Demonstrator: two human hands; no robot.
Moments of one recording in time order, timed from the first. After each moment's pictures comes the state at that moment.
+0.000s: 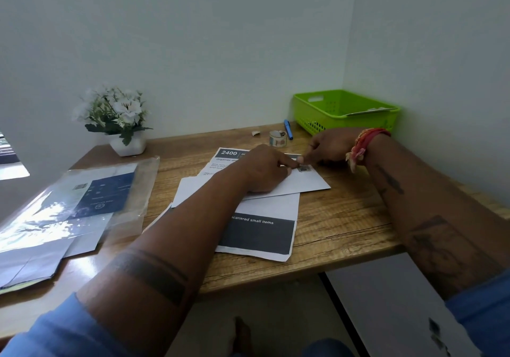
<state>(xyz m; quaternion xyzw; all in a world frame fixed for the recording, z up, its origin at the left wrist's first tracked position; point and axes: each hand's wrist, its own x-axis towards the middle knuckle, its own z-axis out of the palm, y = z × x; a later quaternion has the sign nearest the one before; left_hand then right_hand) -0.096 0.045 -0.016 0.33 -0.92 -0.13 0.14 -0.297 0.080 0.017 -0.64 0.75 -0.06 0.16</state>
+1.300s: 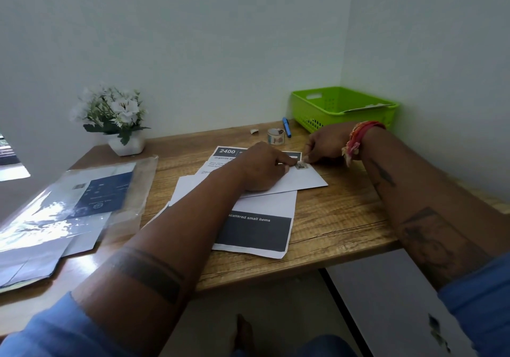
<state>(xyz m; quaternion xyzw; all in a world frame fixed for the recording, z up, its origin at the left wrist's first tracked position) -0.096 0.047 -0.014 0.31 -0.93 -0.10 0.14 -0.294 0.080 0.020 -0.64 0.75 -0.02 0.15</state>
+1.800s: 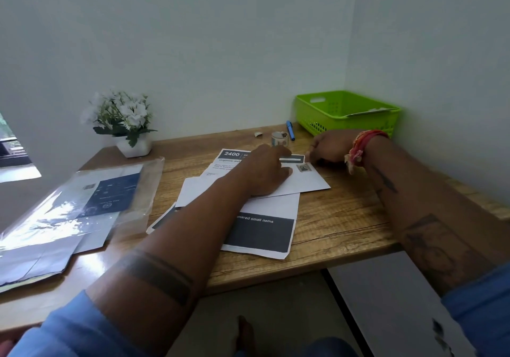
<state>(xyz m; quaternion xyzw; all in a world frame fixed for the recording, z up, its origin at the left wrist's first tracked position) -0.094 0.046 -0.025 0.35 -0.91 -0.11 0.18 -0.289 0.084 0.011 -0.61 0.78 -0.09 0.14</state>
